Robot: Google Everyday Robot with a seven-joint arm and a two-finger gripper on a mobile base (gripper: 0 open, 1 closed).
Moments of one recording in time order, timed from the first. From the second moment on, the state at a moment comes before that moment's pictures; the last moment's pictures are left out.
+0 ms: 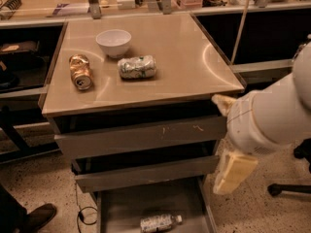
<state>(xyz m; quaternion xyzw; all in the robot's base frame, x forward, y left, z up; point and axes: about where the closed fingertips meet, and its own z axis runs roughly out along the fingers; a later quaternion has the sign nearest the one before) 0.395 -0.131 0.866 -0.66 0.71 -0.01 0.24</state>
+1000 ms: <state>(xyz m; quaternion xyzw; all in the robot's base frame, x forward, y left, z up) 0.380 -0.114 0.798 -0.67 0.71 0.02 0.21</state>
